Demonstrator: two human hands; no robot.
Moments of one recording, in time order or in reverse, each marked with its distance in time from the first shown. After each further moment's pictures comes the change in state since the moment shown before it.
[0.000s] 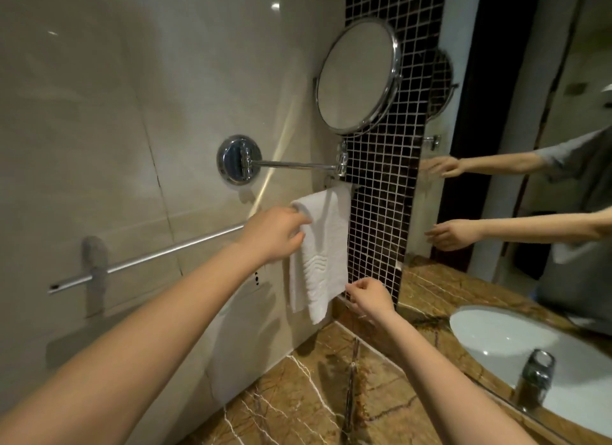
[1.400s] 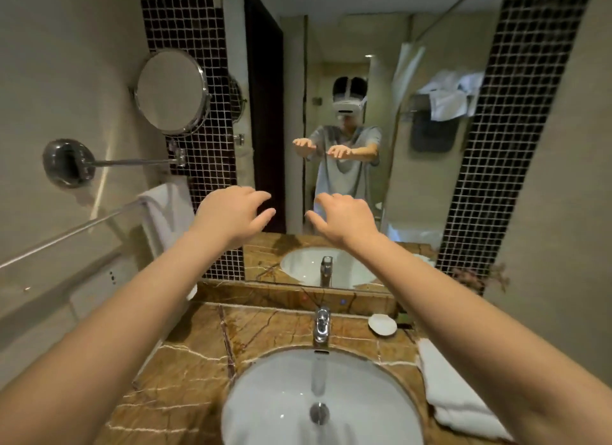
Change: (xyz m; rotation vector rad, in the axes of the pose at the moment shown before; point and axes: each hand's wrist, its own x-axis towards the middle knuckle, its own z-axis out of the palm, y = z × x) left_hand -0.097 0.153 -0.091 -0.164 0.214 0.488; right_hand -0.302 -0.072 -0.192 -1.059 0.611 -0.138
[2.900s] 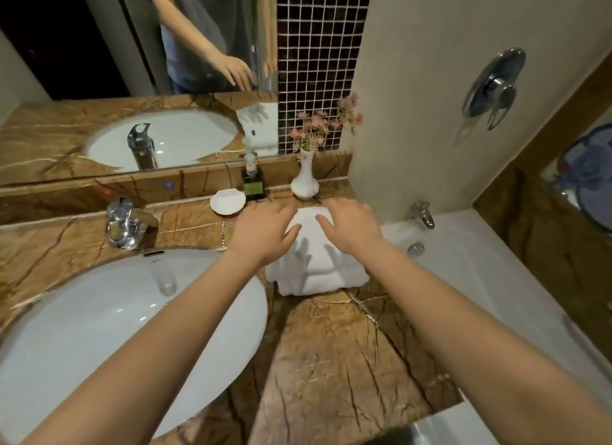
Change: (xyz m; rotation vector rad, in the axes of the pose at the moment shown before) left_hand 0.002 0.412 0.313 -0.342 -0.334 0.404; right_hand -0.291 0.323 0.180 -0.080 -0.472 0.426
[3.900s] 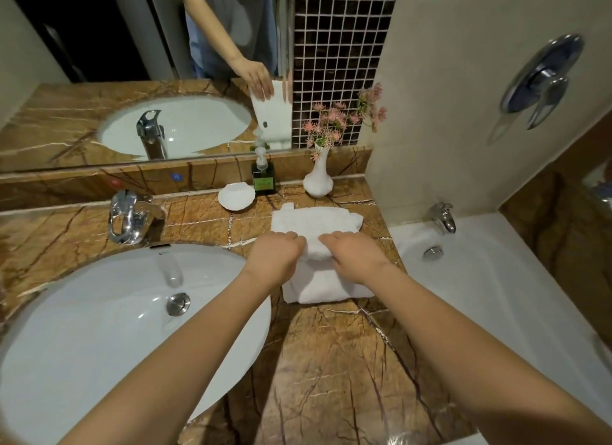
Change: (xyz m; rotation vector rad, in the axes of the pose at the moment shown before) left_hand -0.001 0.013 0.047 0.146 -0.209 0.008; right_hand 0.000 0.009 0.048 -0.077 -0.310 -0.287
